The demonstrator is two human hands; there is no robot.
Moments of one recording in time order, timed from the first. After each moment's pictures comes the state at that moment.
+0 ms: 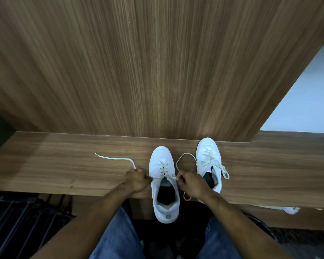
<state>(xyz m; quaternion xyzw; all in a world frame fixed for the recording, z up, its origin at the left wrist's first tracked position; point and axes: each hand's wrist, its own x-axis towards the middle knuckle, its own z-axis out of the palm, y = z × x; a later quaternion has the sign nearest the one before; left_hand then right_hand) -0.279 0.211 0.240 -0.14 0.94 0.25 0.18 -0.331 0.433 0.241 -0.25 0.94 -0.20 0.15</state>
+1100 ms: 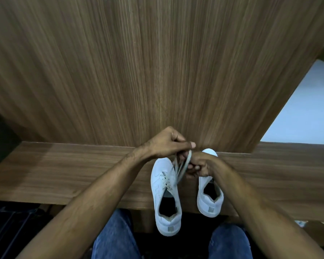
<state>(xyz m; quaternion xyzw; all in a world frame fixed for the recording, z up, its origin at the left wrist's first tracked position) -0.322 0.269 0.425 0.11 0.83 0.54 0.09 -0.378 0.413 0.363 -0.02 0.73 -0.49 0.48</state>
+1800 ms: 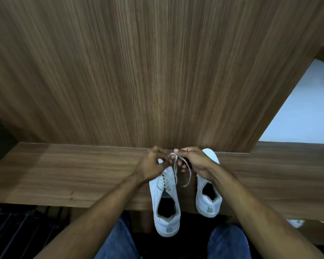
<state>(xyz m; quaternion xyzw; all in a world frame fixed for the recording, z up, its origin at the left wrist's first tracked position) -0.314 0.243 0.326 0.00 0.91 0.42 -0.02 -0.375 0.414 0.349 -0.10 0.72 -0.61 0.32</state>
